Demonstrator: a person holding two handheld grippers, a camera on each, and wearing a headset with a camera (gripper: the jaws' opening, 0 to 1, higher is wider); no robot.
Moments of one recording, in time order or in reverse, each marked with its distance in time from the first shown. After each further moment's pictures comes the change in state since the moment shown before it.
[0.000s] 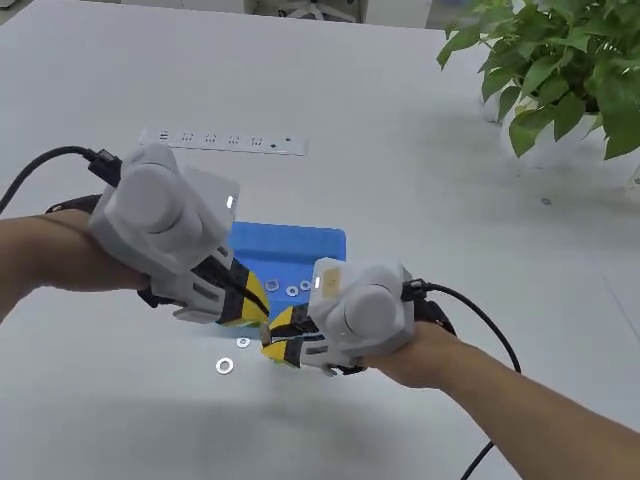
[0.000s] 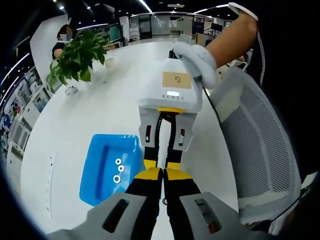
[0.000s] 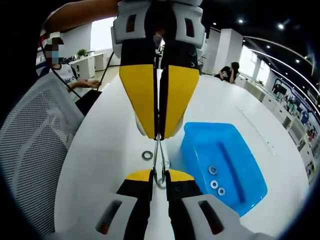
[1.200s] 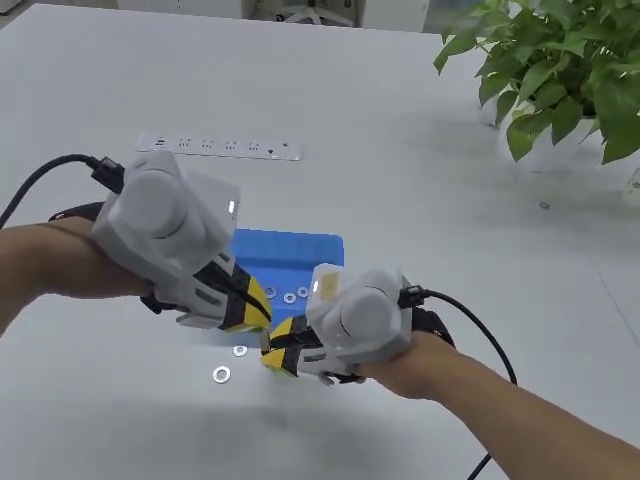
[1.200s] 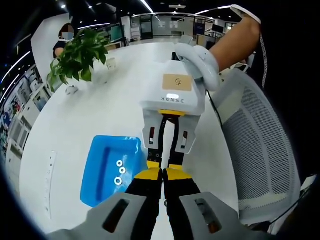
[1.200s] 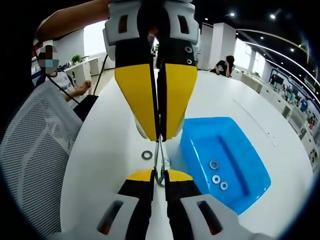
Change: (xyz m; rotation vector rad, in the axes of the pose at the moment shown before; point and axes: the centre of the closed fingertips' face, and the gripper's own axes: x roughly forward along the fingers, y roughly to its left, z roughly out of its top) left arm 0.001 0.005 0.005 -0.013 -0.008 -0.002; right arm -0.002 -0.001 -0.001 0.083 0.003 -0.003
